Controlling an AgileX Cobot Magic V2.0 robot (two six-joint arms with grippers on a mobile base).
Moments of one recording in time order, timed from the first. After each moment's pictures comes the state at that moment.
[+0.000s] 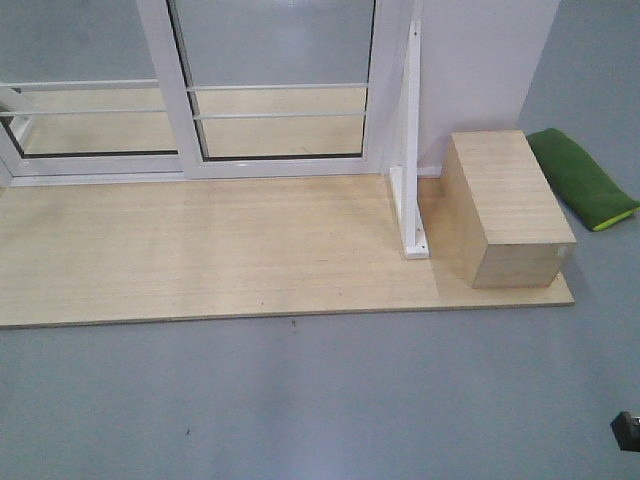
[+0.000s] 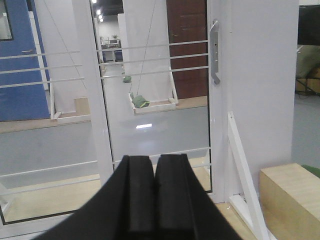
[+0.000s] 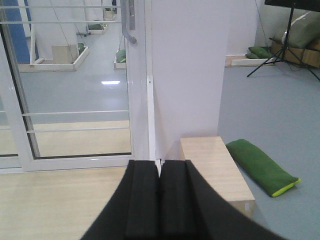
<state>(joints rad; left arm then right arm) -0.13 -0.01 0.03 0.02 0.00 0.03 -0.03 -0.01 0.03 -0.08 0.18 0.07</state>
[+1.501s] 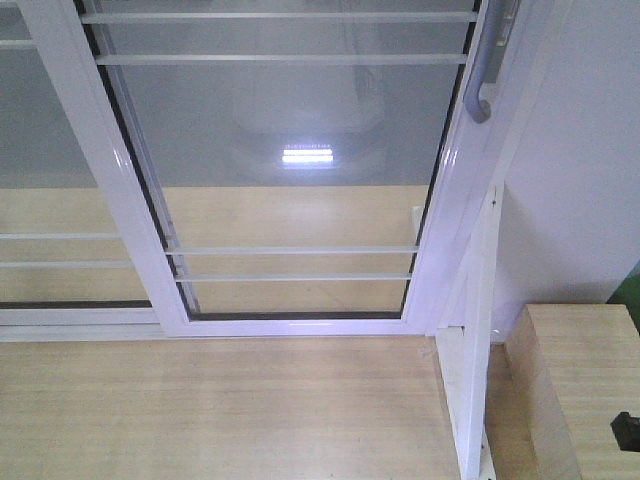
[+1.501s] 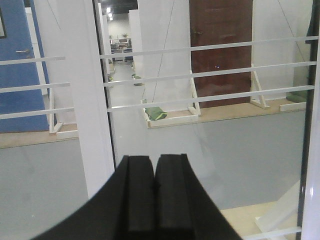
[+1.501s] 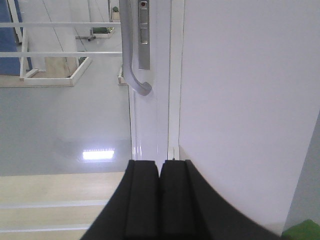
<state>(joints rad) -0.13 -0.01 0.03 0.02 0.00 0.03 -0.03 -0.01 0.03 -0.08 0.18 0.07</state>
